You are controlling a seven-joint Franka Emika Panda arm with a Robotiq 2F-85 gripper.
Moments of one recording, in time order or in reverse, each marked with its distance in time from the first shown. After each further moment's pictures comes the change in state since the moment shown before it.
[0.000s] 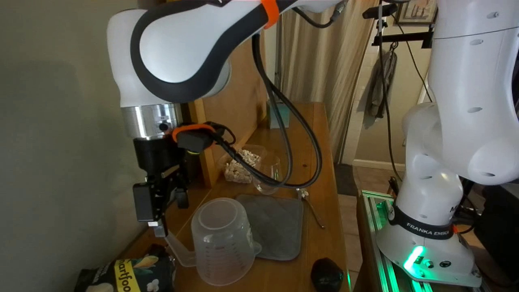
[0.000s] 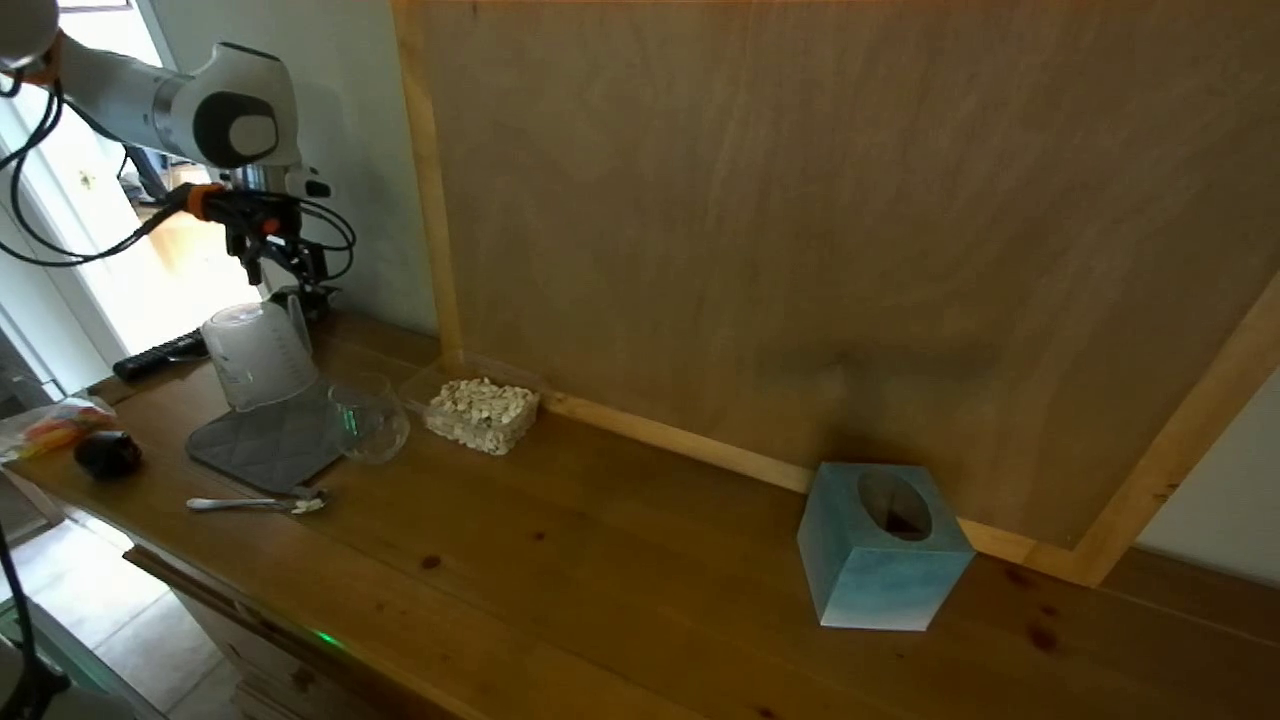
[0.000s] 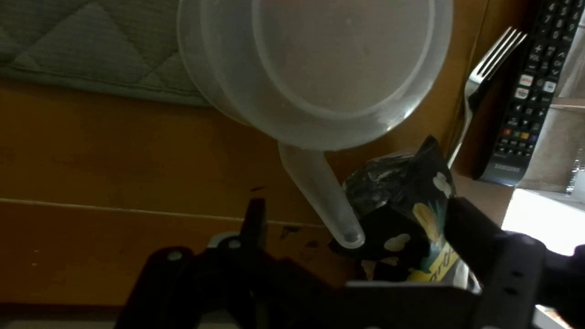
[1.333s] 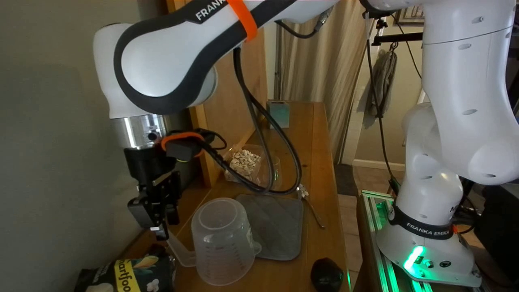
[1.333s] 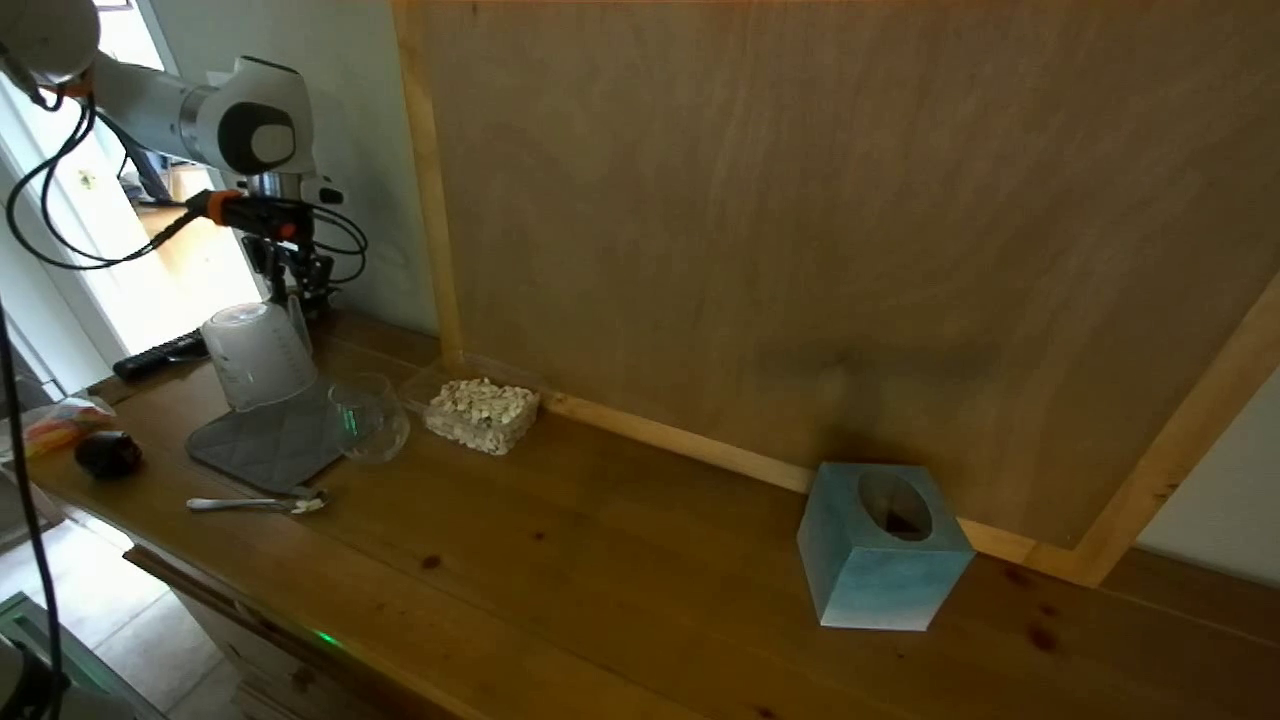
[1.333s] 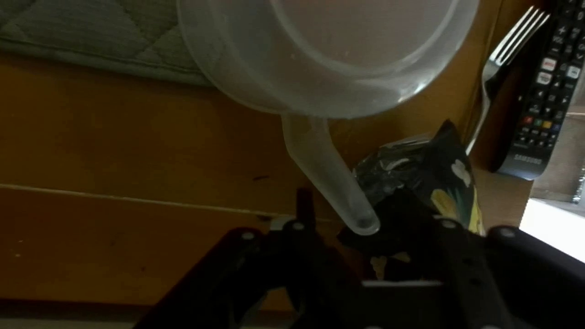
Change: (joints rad) arm 0.003 0.084 -0.003 0.078 -0.024 -0.026 -0.001
